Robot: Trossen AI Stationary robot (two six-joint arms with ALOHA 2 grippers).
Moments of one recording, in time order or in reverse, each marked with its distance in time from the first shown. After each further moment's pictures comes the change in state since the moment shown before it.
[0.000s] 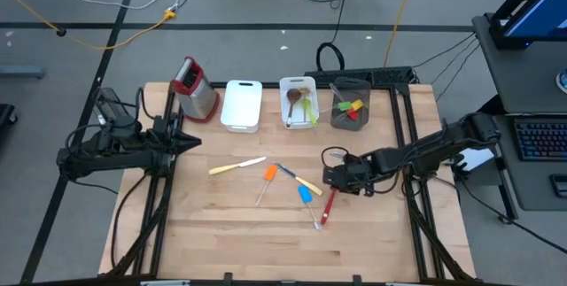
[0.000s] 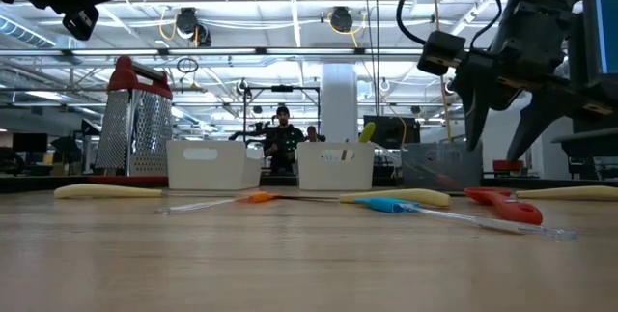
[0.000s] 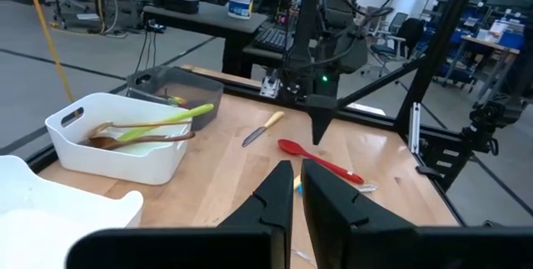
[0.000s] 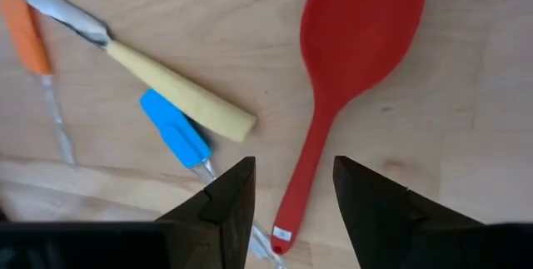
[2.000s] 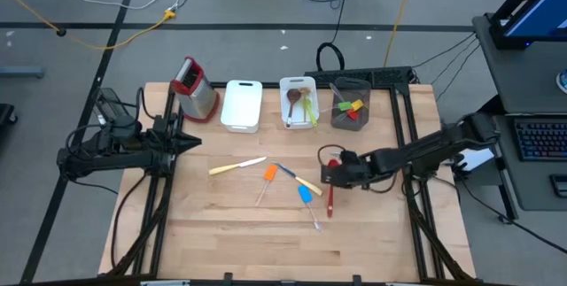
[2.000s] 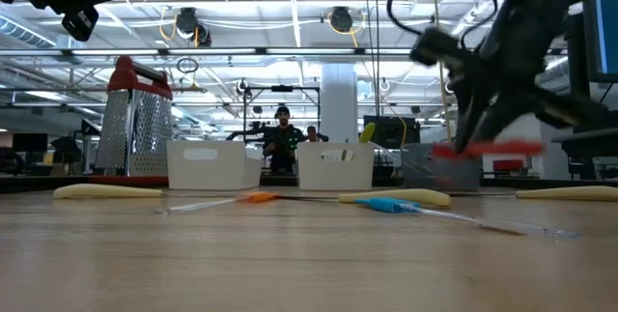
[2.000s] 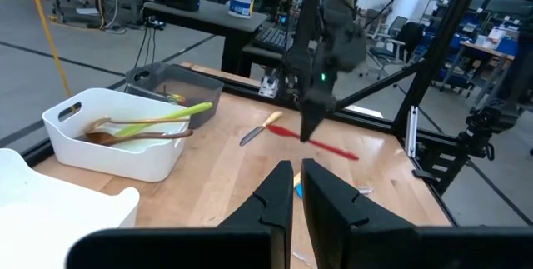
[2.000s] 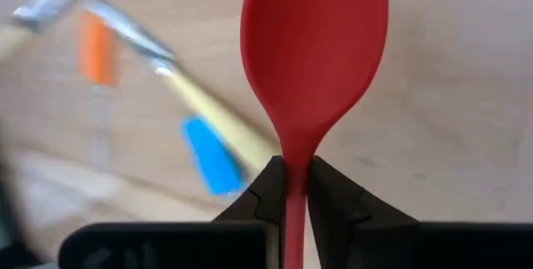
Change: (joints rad) left arm 0.000 0.000 0.000 0.000 0.001 -0.028; right arm -0.023 -0.016 -0.005 0.034 0.160 -0.194
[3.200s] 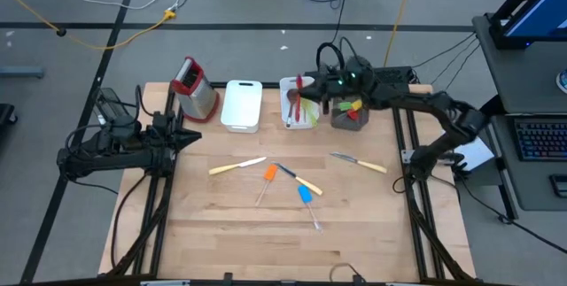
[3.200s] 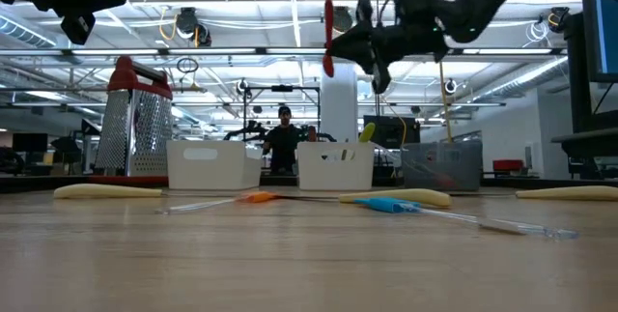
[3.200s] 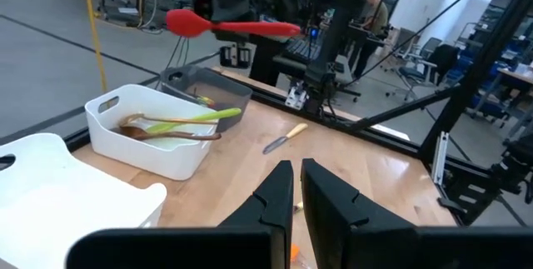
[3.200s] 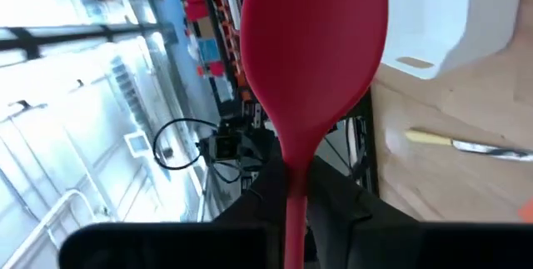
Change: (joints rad) left arm 0.000 0.000 0.000 0.009 -0.109 -0.069; right arm -0.877 0.184 0.229 0.899 -0.860 -0.112
